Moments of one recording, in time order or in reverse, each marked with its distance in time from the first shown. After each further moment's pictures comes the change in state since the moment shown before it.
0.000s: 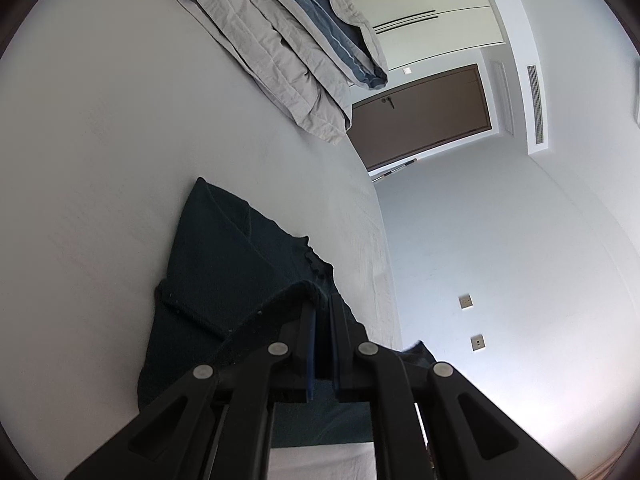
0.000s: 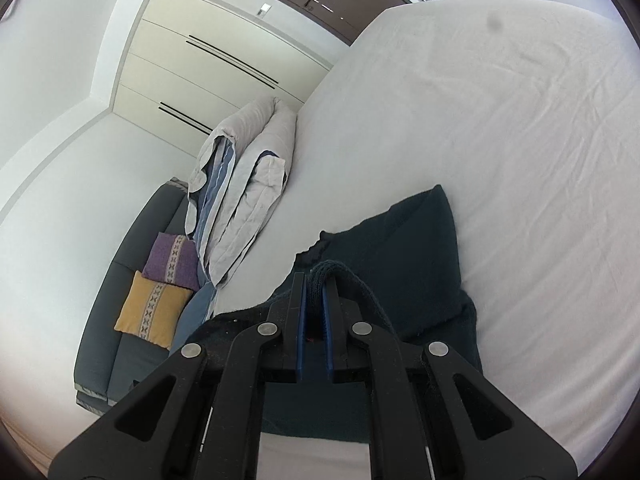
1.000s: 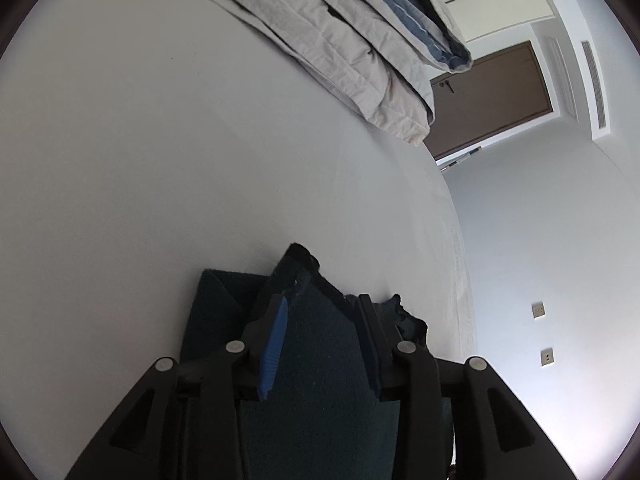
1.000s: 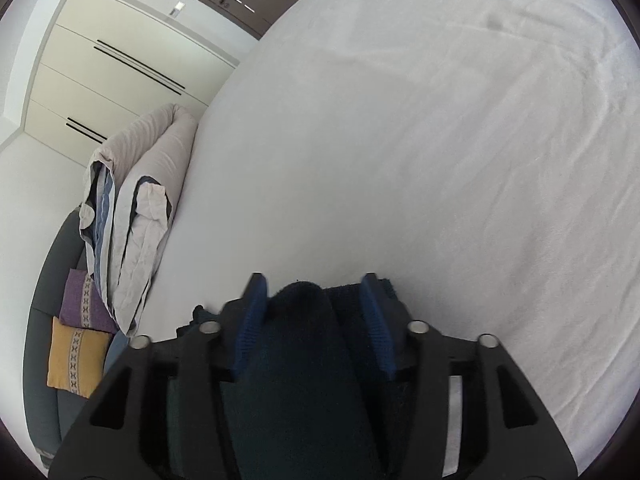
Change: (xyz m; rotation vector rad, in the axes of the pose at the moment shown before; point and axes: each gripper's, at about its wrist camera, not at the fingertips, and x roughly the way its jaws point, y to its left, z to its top) left arm 0.134 0.035 0.080 0.062 0.041 0.249; right arm 0.207 -0.094 0.084 0.086 -0.010 -0.289
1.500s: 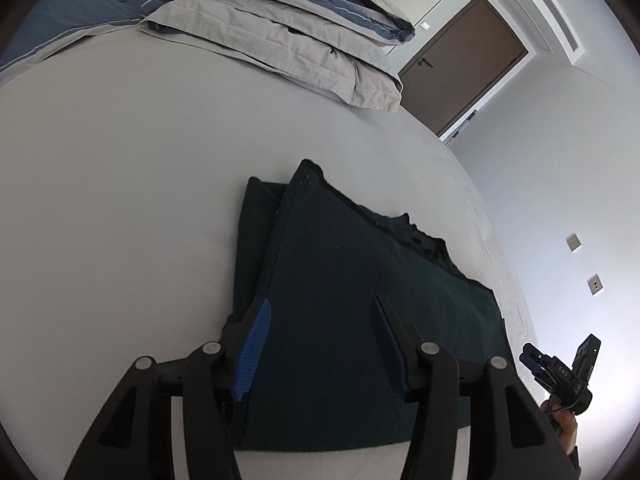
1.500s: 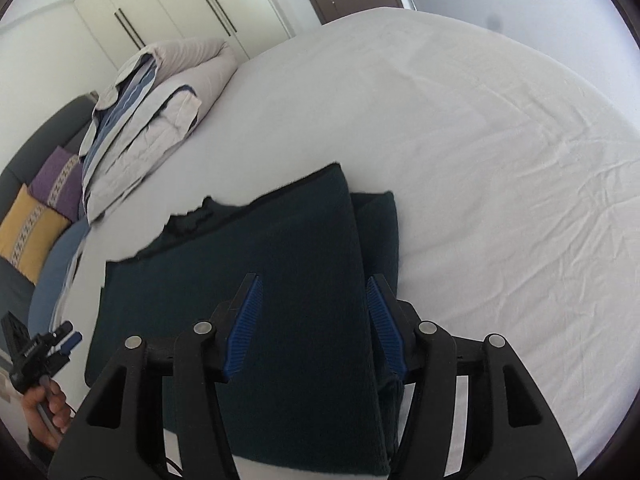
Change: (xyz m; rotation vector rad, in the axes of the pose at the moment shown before) left arm -0.076 -0.007 -0.110 0.239 -0.061 0.141; right arm -0.067 0.065 -0.102 -0.458 0.072 -0.149
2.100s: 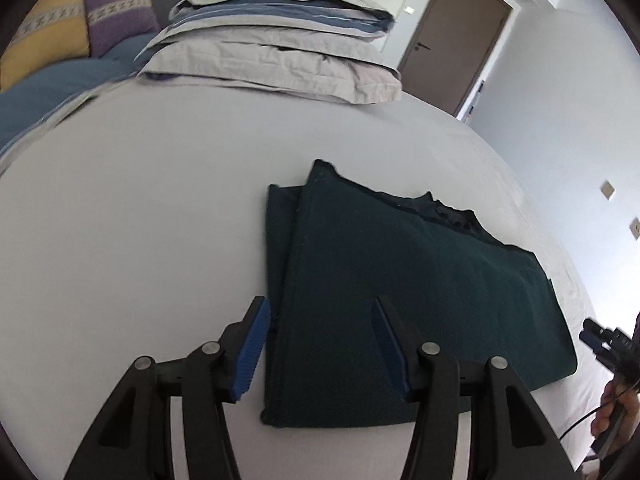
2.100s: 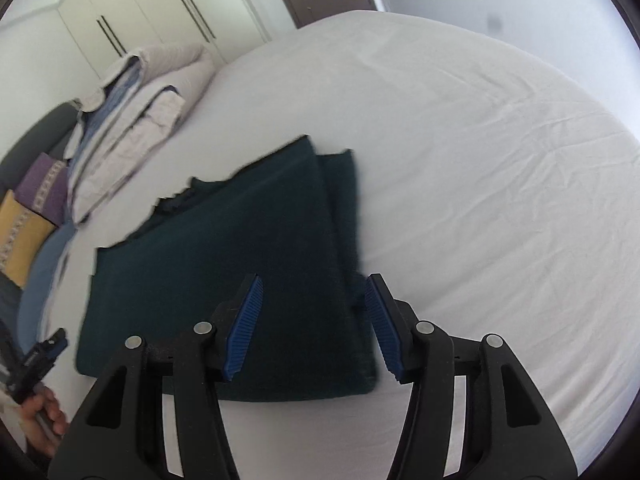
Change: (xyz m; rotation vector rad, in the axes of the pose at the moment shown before) left arm -0.005 -0.034 -0.020 0.231 -0.047 0.192; right arm -0.042 0.007 -0.059 0.073 -0.024 0.076
